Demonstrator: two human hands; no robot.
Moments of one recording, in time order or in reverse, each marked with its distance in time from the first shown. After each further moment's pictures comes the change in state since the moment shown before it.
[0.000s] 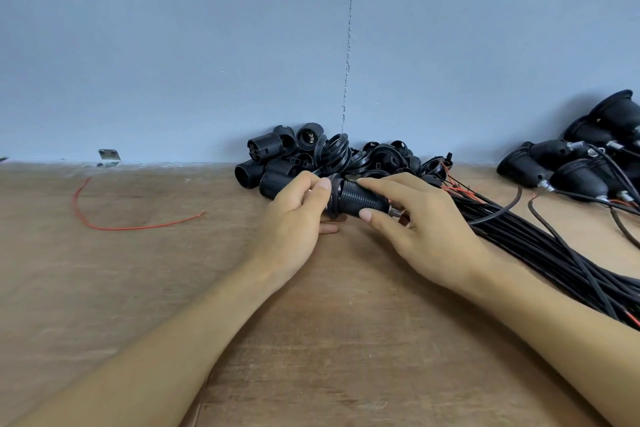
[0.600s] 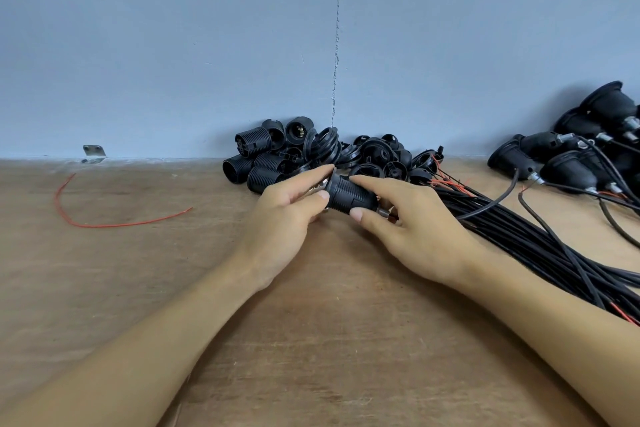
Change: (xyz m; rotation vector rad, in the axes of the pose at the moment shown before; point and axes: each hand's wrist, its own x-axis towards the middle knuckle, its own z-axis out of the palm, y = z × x) left_hand -0.001 0.001 -0.001 -0.066 -0.101 0.003; right_hand -0.001 0.004 -0.002 0.020 -0.069 0.019
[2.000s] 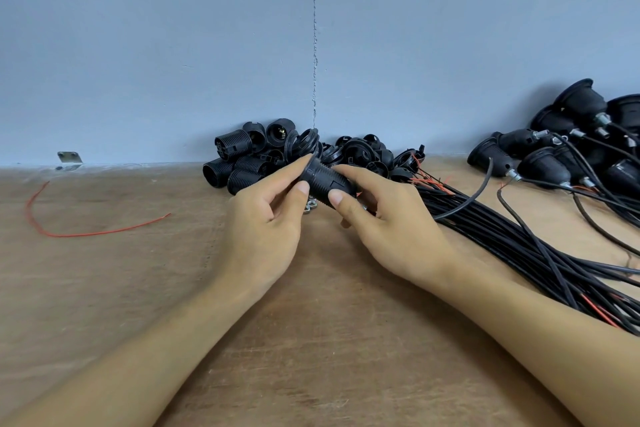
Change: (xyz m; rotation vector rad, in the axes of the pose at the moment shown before) left_hand -0.006 -0.005 0.008 0.267 0.168 0.318; right_hand 0.000 -0.011 0.004 0.217 0.117 0.067
